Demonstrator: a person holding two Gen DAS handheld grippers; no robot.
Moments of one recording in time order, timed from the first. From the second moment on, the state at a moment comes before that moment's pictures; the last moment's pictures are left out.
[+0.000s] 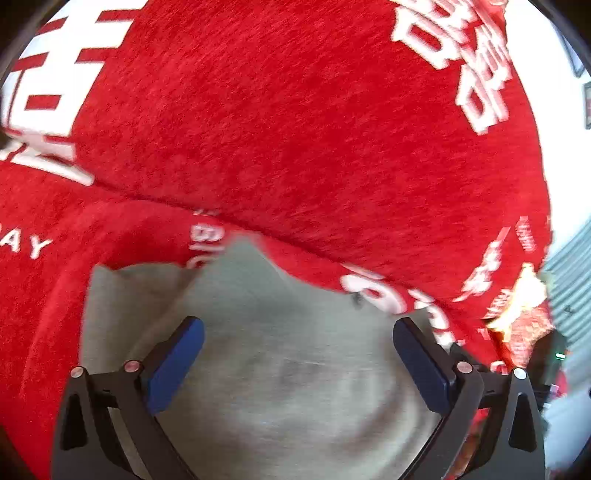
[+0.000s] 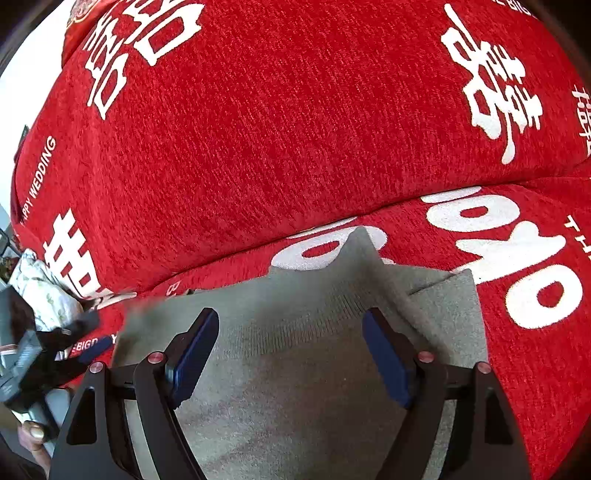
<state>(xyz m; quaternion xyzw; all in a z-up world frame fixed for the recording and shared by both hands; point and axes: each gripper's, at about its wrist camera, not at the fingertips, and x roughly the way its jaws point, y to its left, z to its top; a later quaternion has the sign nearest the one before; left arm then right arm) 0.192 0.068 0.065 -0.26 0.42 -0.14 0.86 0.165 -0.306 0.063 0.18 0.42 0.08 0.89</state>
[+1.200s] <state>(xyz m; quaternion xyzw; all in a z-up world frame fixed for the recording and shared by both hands) 0.098 0.031 0.045 -0.03 0.45 -0.05 0.89 0.069 -0.213 0.060 -0.02 0.43 0.09 0.90</state>
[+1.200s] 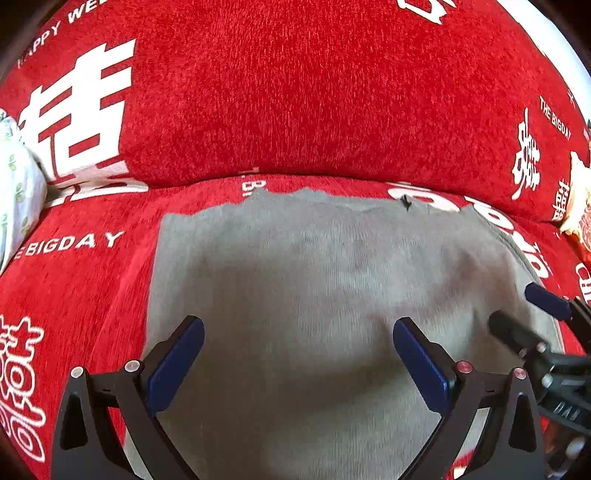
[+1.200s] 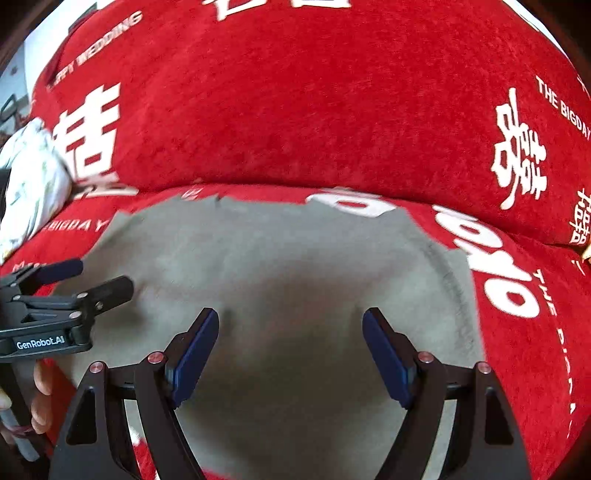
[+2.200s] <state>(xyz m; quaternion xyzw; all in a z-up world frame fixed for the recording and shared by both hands) 0.003 0.059 0.045 -0.08 0.42 -0.03 0.90 0.005 -0.315 0.046 0.07 0.44 0.00 0.89</state>
